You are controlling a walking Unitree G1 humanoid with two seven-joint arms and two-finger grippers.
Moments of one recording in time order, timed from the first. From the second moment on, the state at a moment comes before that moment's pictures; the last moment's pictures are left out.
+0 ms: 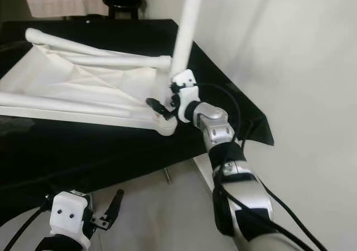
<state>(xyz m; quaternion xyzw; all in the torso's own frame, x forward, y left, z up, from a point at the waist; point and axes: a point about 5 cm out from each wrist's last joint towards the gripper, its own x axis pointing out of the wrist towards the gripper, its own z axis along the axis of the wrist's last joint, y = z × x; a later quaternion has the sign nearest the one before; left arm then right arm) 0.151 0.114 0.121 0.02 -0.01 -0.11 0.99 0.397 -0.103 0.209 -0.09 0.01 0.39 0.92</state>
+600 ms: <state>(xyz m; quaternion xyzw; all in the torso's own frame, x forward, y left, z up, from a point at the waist) 0.138 0.110 0.125 0.02 0.00 -0.11 0.99 0.386 -0.058 0.206 -0.08 0.02 0.54 0.84</state>
